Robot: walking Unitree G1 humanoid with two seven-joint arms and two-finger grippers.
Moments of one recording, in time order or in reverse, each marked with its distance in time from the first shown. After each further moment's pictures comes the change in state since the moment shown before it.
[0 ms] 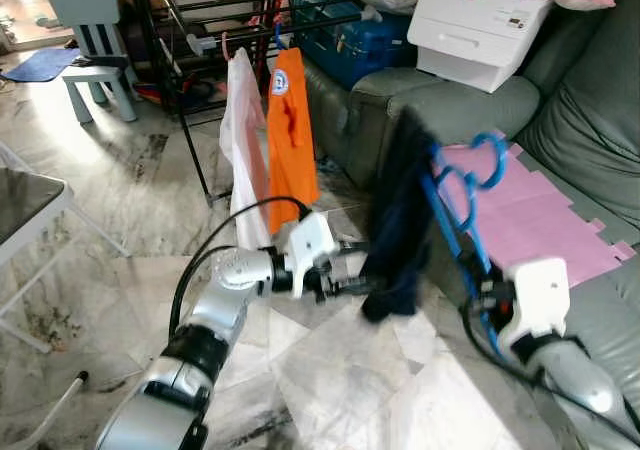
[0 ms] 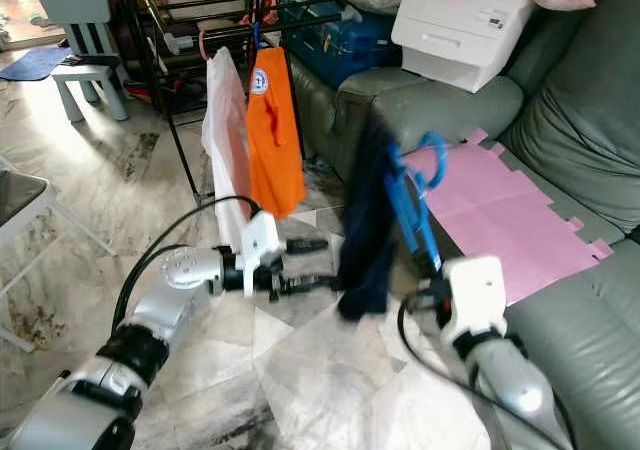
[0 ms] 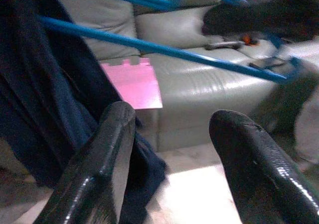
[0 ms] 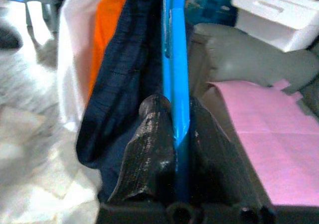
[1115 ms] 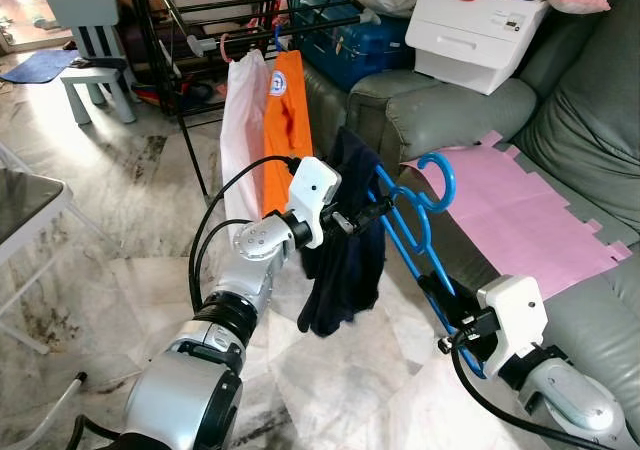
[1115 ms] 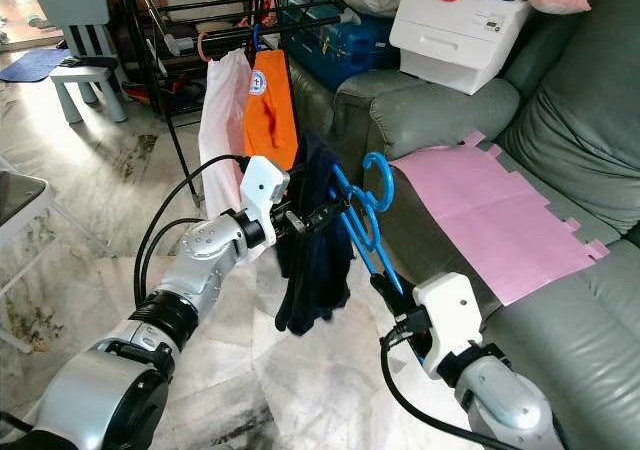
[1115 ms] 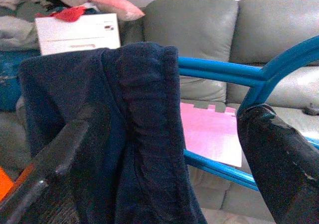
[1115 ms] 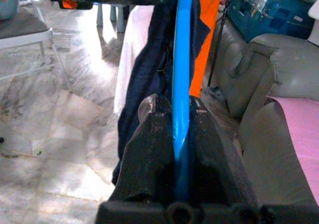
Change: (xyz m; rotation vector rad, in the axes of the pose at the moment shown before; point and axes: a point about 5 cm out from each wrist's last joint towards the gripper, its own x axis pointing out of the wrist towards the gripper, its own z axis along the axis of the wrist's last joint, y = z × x) left arm 0.024 0.031 0.025 -0.058 -0.141 0.430; right arm -0.008 0.024 0.006 0.001 -0.004 0.257
